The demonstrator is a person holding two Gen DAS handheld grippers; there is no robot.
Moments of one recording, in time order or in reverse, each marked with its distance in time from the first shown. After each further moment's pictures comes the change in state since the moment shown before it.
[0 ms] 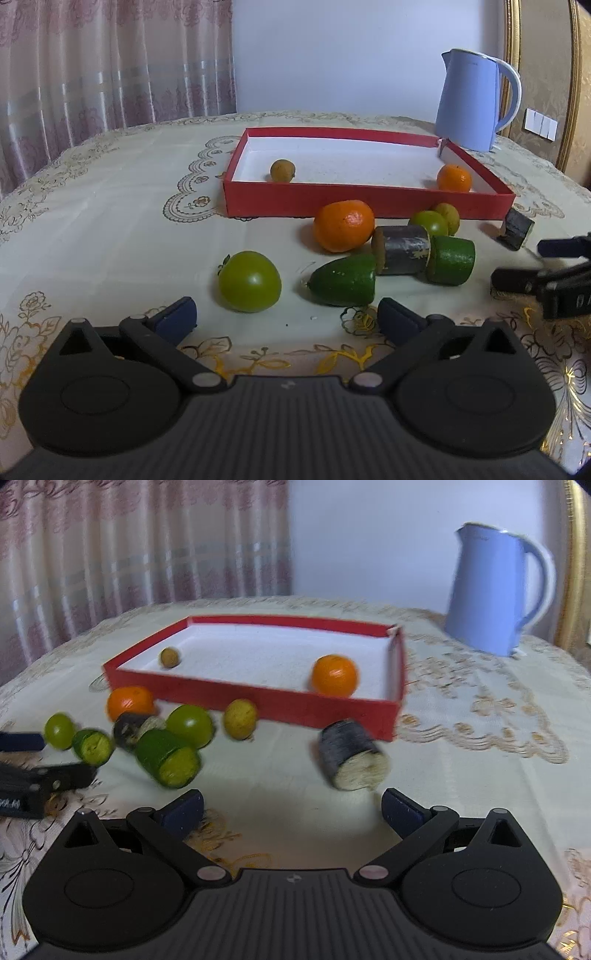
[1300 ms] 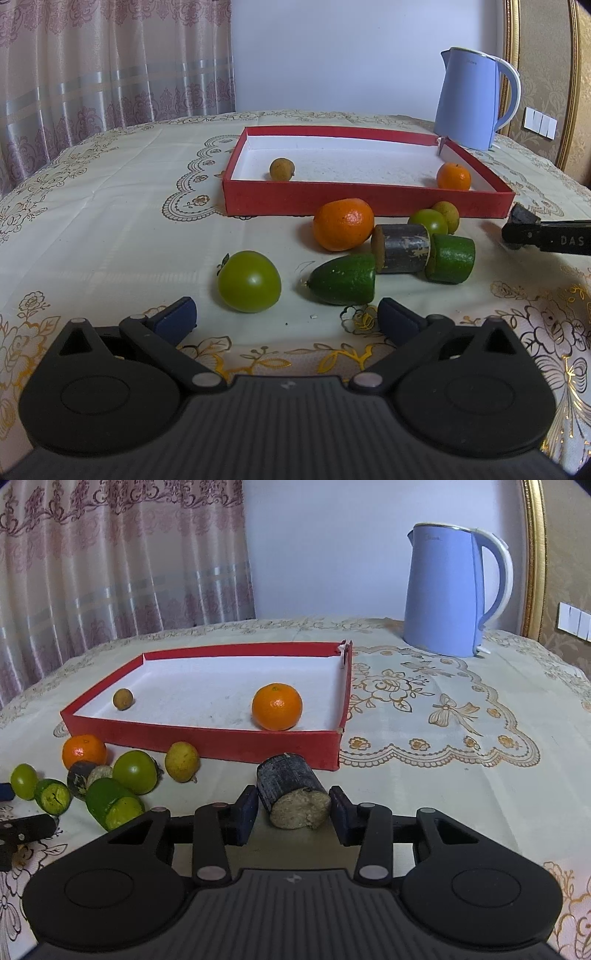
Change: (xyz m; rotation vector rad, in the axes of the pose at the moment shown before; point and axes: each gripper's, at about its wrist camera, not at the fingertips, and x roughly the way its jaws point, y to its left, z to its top) left arm -0.001 0.000 -0.001 -0.001 0.000 -0.003; right arm 0.006 -0.030 0.012 0.092 -0.051 -0.058
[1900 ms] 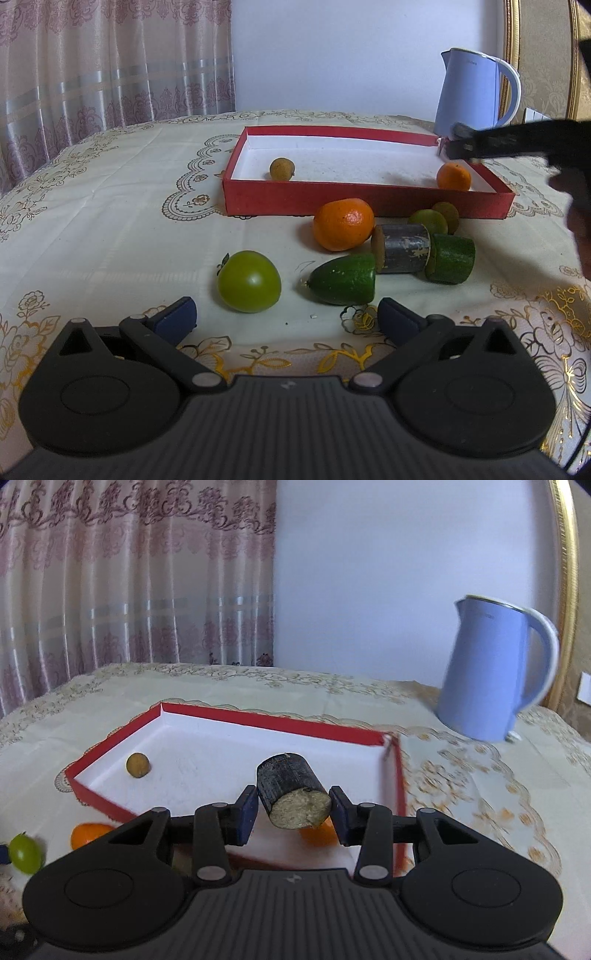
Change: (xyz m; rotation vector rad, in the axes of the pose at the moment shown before) left arm 0.000 0.000 0.000 0.001 0.000 0.000; right arm 0.034 0.051 0.069 -0.126 -0.100 -0.003
